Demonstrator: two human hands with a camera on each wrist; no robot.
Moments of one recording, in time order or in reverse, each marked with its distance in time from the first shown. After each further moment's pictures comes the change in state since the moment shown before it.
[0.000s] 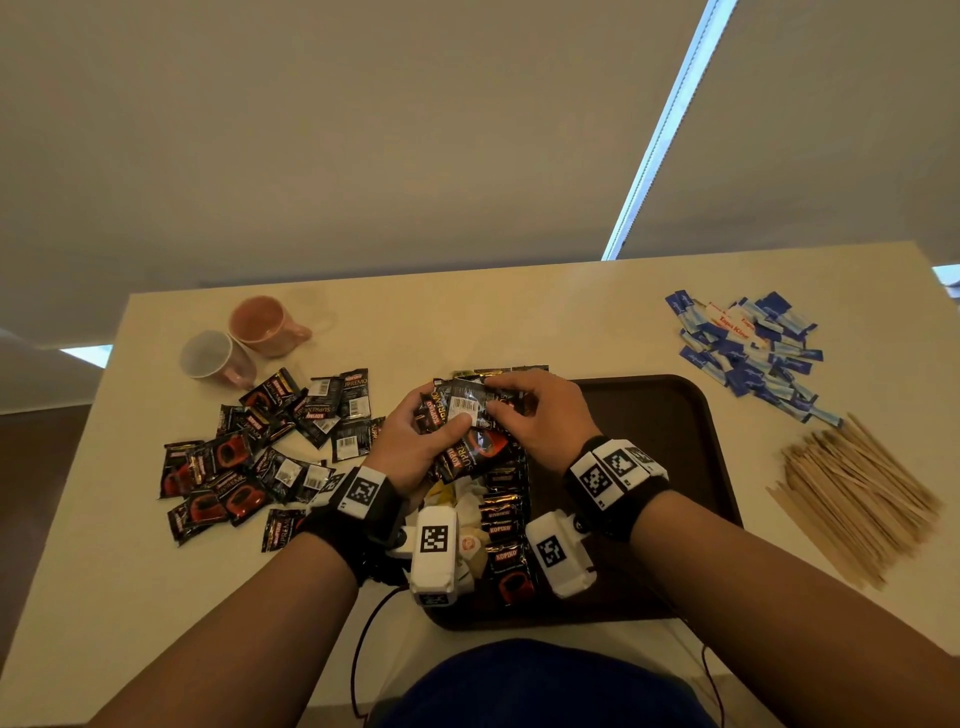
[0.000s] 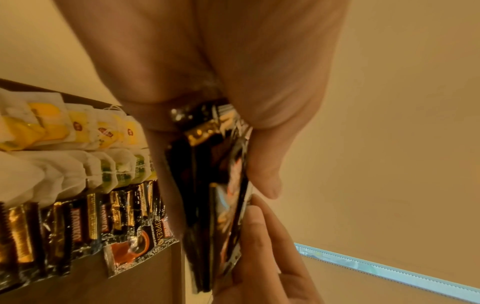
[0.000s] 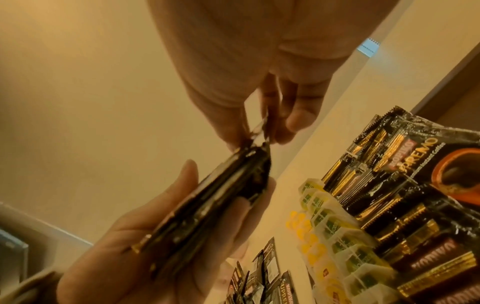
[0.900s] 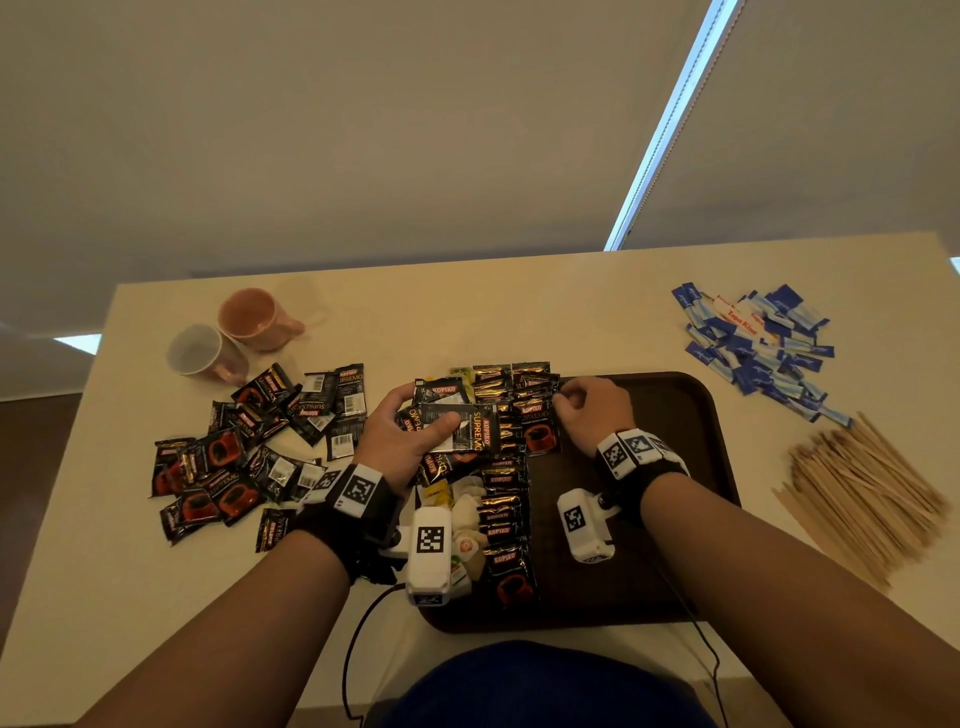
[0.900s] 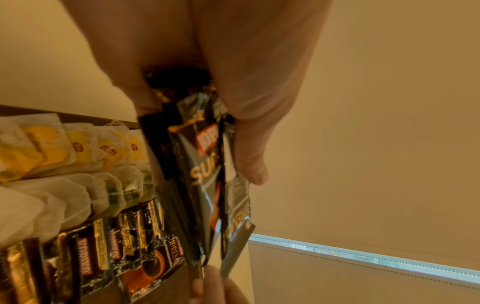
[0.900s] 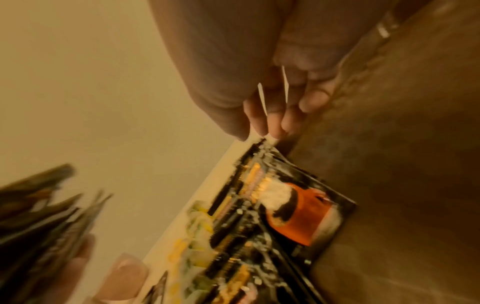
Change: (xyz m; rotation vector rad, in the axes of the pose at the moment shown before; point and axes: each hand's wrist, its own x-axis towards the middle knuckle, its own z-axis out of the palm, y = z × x) left_hand 0.038 -0.027 -0.026 0.180 0.185 -0.012; right_hand 0.026 0.087 -0.010 -0.264 0.054 0.364
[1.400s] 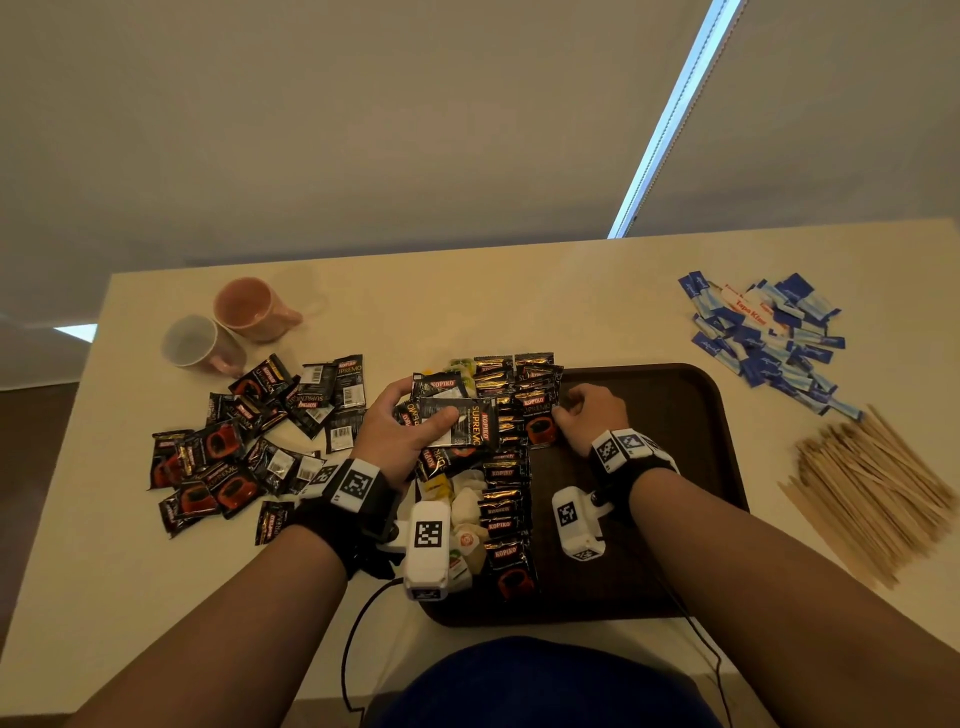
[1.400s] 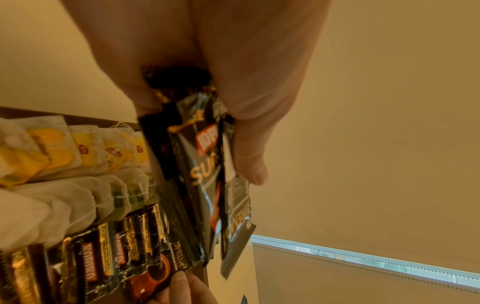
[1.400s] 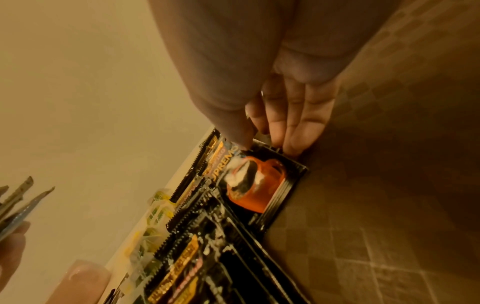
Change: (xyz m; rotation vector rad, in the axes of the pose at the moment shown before) left_hand 0.003 -0.002 -0.002 -0.005 -0.003 -0.008; right_hand 0.006 0.016 0.024 0.003 -0.110 0.148
